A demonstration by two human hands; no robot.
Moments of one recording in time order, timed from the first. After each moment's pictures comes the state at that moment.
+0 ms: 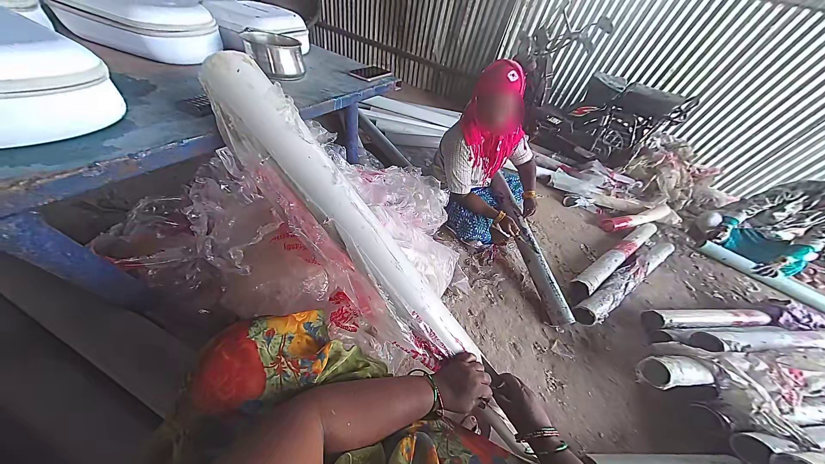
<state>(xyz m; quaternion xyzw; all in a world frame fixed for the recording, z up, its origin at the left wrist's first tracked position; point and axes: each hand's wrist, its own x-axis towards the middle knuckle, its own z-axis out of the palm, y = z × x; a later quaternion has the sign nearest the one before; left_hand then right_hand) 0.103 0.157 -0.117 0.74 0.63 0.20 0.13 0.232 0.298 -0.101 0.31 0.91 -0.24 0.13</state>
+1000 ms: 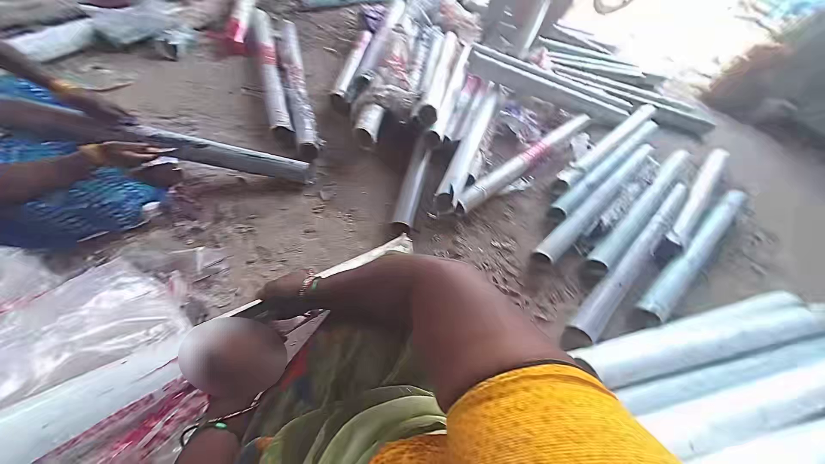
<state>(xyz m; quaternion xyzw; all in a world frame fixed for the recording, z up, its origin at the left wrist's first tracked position) 0.111 0.154 -0.134 0.75 0.63 0.20 0.02 0.243 0.296 -0.079 0.27 0.91 -0.28 0.11</state>
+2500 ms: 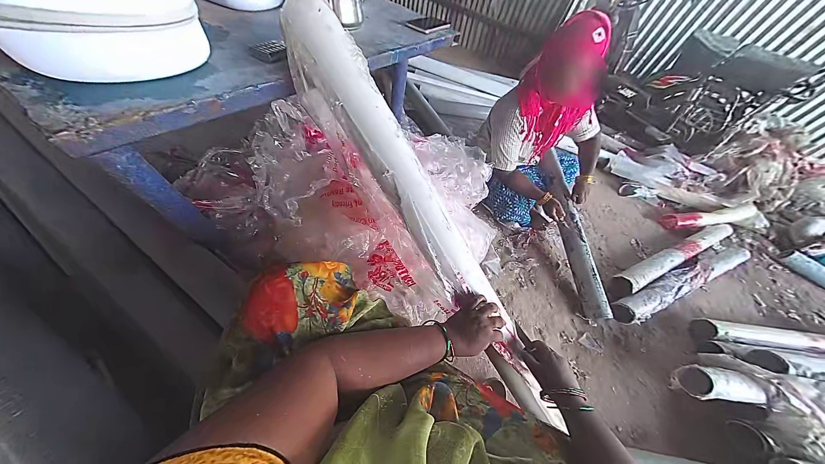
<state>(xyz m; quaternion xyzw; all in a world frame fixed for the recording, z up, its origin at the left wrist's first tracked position) 0.086 0.112 -0.084 0.65 0.74 0.19 0.04 0.215 0.303 -0.091 0.31 0.92 -0.18 0.17</state>
